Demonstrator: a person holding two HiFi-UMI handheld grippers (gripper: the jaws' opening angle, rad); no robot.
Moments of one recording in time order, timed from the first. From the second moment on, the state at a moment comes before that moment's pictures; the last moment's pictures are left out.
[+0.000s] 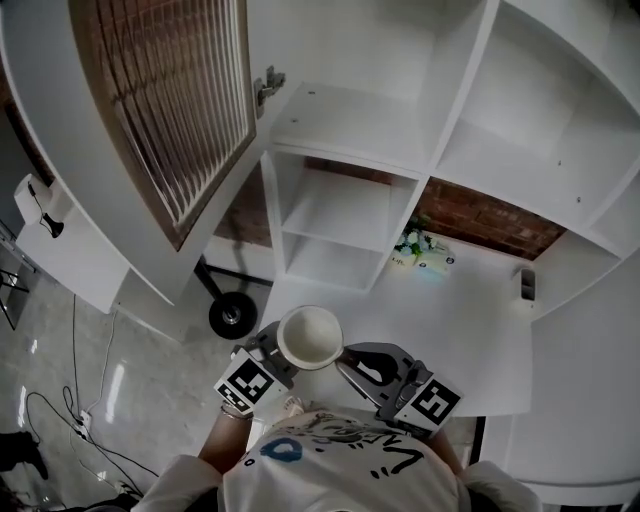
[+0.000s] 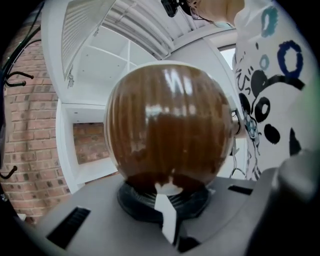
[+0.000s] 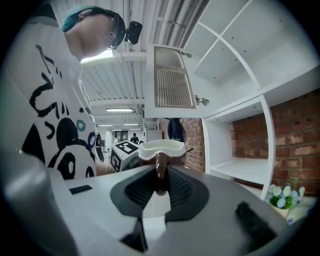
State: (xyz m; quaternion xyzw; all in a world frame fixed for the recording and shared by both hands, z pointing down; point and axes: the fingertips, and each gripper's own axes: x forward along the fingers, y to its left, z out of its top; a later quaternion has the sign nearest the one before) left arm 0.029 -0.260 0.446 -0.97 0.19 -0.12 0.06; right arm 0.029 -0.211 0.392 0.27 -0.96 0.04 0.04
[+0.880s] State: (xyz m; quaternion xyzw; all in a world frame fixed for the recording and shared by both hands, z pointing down) left arm 0.024 -0.365 0.440 -0.96 0.25 -0.10 0.04; right arm 0.033 -0.300 0.392 0.34 -0.94 0.06 0.00
